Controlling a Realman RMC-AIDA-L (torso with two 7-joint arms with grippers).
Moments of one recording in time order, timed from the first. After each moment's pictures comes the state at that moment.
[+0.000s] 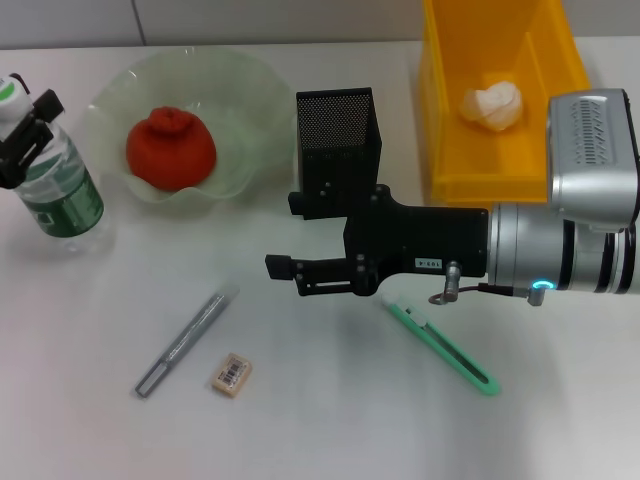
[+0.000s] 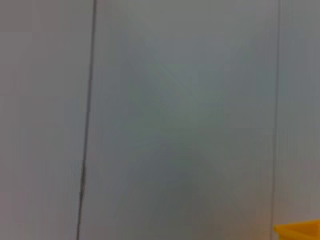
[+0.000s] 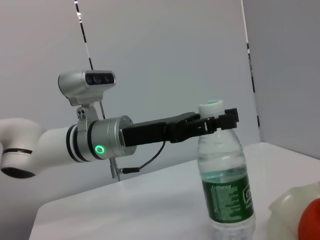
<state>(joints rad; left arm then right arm) -0.32 -2.07 0.48 0.52 1.53 1.47 -0.96 0.48 2.09 -1.56 -0.67 -1.26 -1.23 1.25</state>
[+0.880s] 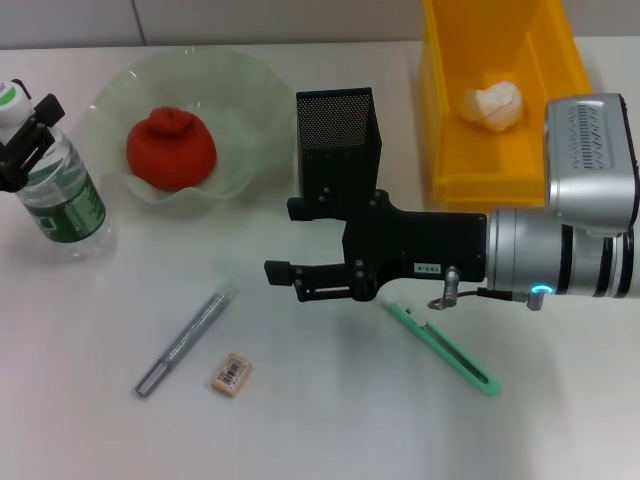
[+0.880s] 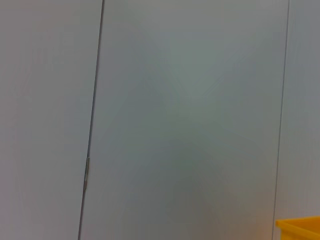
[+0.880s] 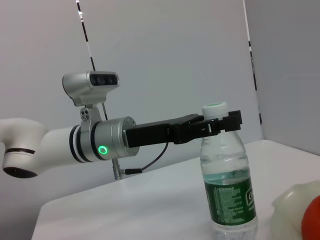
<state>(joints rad) -0.32 -2.06 0.49 0.51 1.53 1.45 -0.96 0.48 2.09 -1.57 -0.67 -1.26 -1.24 1.25</state>
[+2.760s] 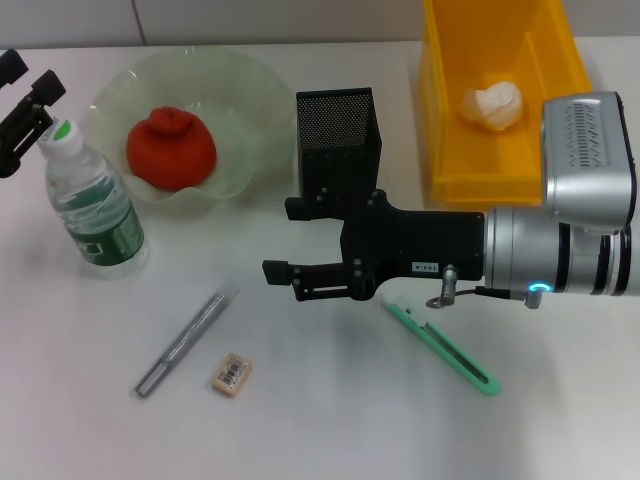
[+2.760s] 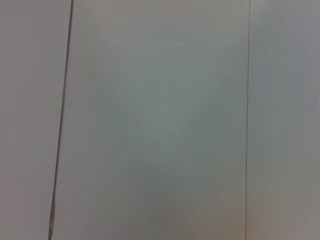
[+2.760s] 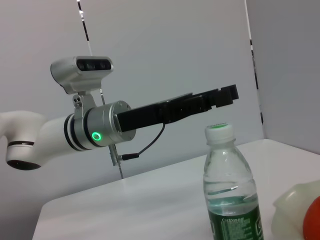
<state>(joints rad) -0.31 -2.06 0.50 0.56 1.51 1.56 -0.99 0.49 2.09 -1.57 -0.66 -1.26 -1.24 1.25</state>
